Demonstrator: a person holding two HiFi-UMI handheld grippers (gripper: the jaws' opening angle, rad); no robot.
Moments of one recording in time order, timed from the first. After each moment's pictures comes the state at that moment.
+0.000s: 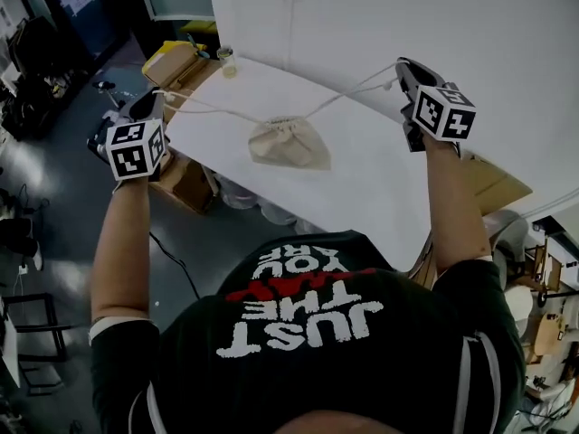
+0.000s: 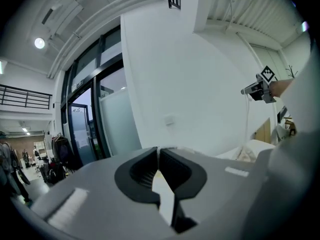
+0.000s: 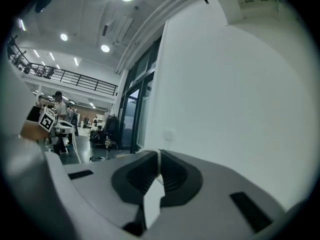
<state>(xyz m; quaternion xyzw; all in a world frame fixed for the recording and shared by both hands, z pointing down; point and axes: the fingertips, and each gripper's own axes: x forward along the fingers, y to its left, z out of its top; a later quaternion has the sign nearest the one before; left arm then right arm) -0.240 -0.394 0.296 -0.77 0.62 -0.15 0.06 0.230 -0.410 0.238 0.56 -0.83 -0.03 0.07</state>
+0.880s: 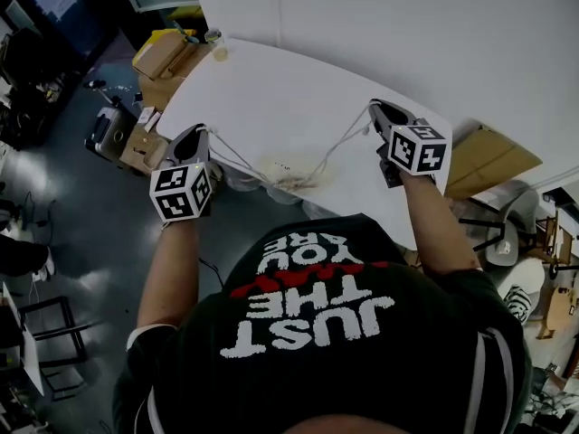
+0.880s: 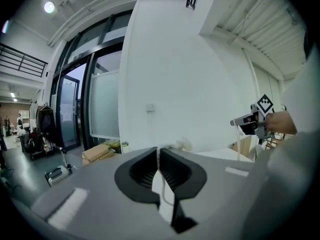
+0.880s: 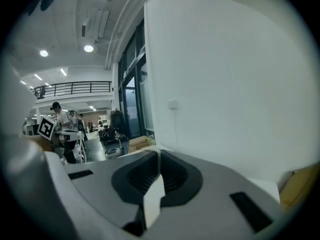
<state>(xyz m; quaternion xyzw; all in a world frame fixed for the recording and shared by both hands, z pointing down) -0.142 -0.343 0.410 -0.82 0.56 -0.12 -0.06 0.210 -0.360 0.405 0.53 -0.83 0.12 0.09</state>
